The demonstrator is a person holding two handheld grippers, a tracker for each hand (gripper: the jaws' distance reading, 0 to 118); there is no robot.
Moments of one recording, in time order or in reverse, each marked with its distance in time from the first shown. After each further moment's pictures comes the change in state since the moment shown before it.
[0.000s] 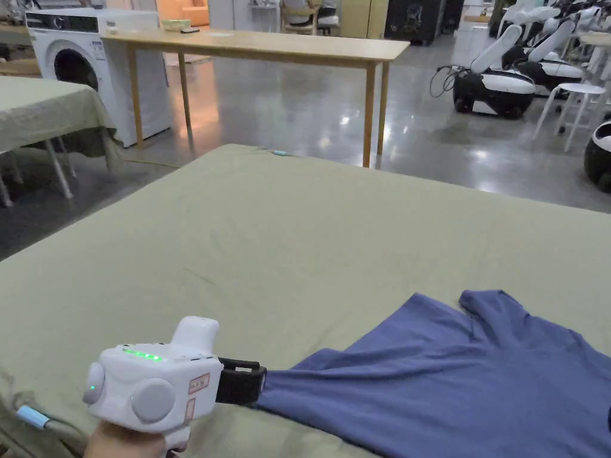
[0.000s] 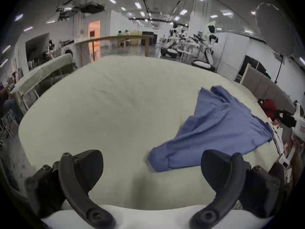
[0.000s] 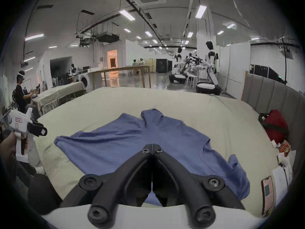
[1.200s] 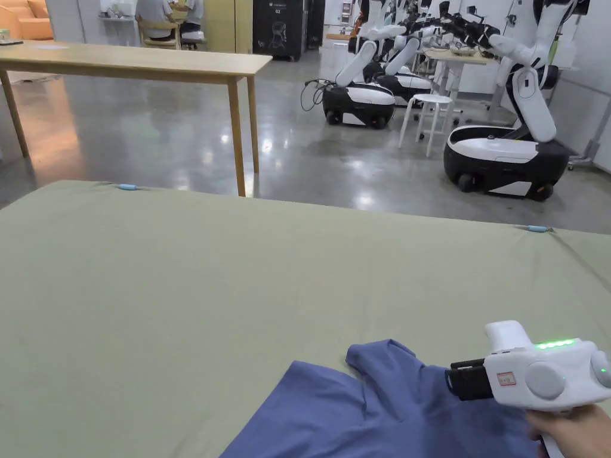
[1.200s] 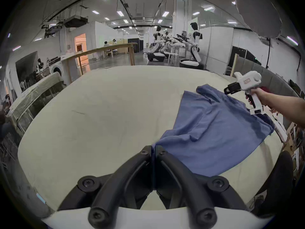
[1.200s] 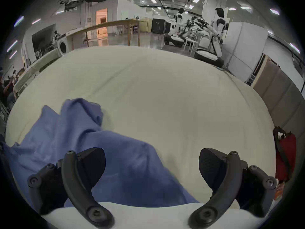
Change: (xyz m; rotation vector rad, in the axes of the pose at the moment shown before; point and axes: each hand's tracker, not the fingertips) left arm 0.081 0.033 -0.005 0.075 -0.017 -0.150; right arm 0.133 0.070 -0.334 -0.435 -0.086 0.090
